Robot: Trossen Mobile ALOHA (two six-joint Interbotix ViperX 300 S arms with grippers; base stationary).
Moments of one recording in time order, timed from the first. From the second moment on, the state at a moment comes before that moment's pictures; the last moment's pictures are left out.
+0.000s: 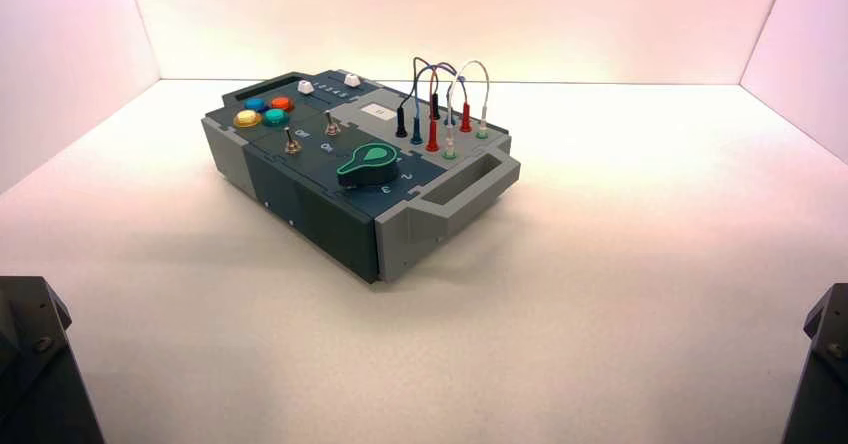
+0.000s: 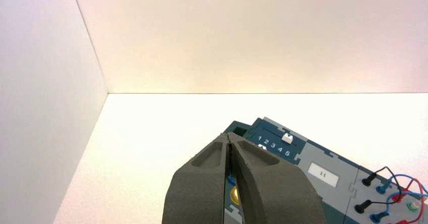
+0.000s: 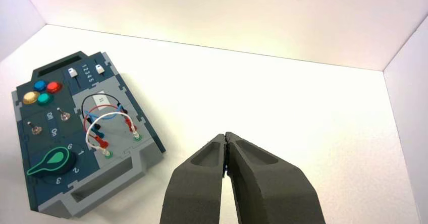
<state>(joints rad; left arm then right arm) -0.06 -0.94 1.15 -0.21 0.16 0.17 0.24 -1.18 1.14 -0.04 0.55 0.07</state>
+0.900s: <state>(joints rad) -0.06 -0.35 0.81 -0.20 0.30 0.18 0.44 -1.17 1.14 -0.02 0.58 0.07</state>
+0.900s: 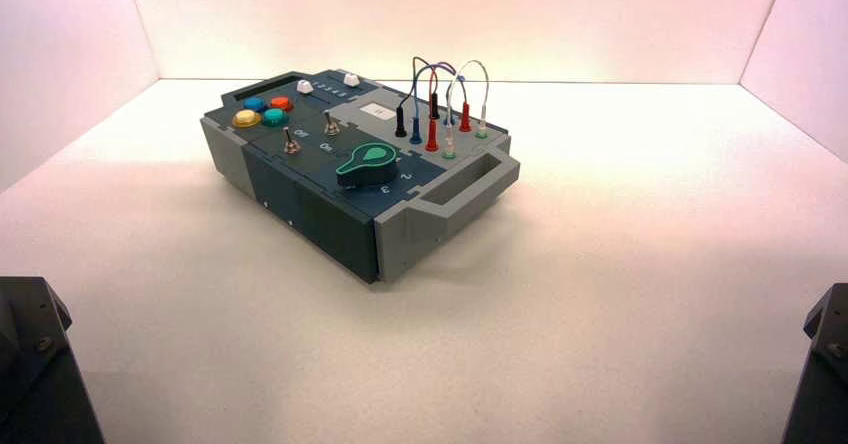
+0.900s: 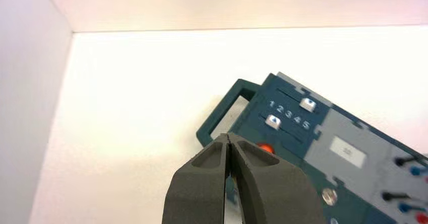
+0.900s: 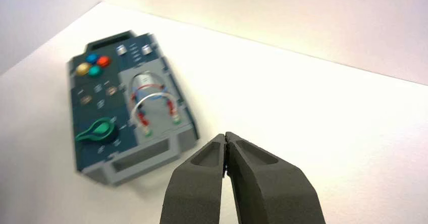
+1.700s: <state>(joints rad) 0.00 0.42 0.33 -0.18 0.36 0.27 0.44 -1.17 1.08 0.05 0.66 0.08</state>
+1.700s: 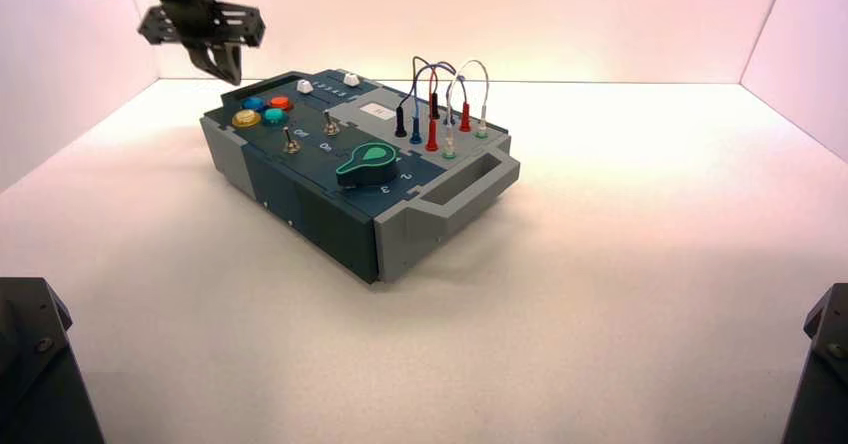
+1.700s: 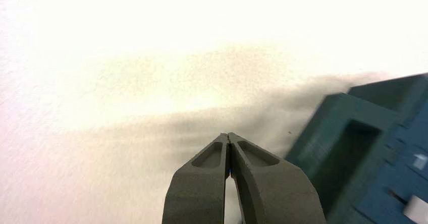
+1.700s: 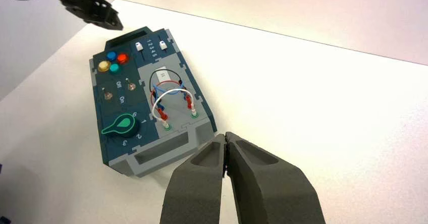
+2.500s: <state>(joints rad) -0.03 0.43 0.38 -0.18 0.39 0.33 0.44 -1.11 1.08 0.03 0.62 0.07</state>
